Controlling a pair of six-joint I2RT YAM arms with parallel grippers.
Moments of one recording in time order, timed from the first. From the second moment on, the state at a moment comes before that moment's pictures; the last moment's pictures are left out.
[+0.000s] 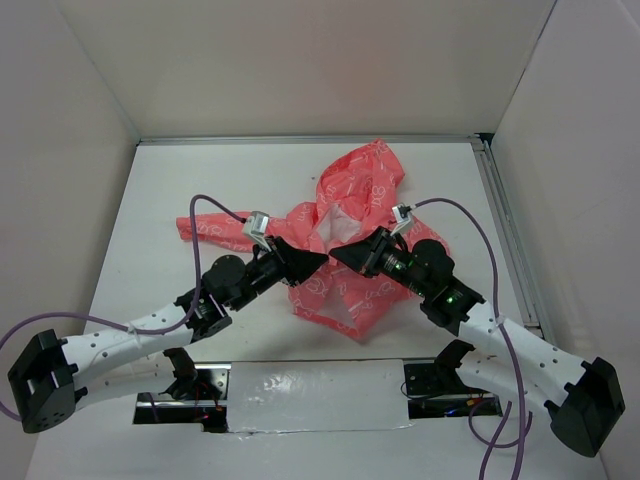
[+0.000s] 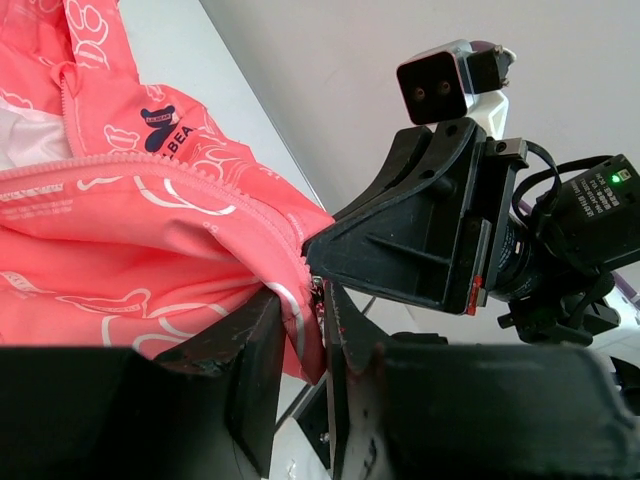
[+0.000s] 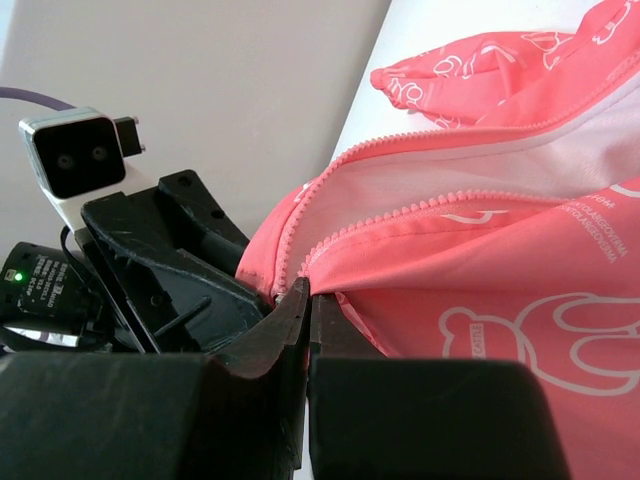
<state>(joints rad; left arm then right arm) -0.92 0.98 0.55 0.47 -0.08 -0.85 0.70 0.83 0.53 0.25 -0.18 1.02</state>
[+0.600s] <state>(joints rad) -0.92 0.96 0.53 0.47 -0.04 -0.82 0.72 0.79 0.51 0.25 -0.12 1.04</state>
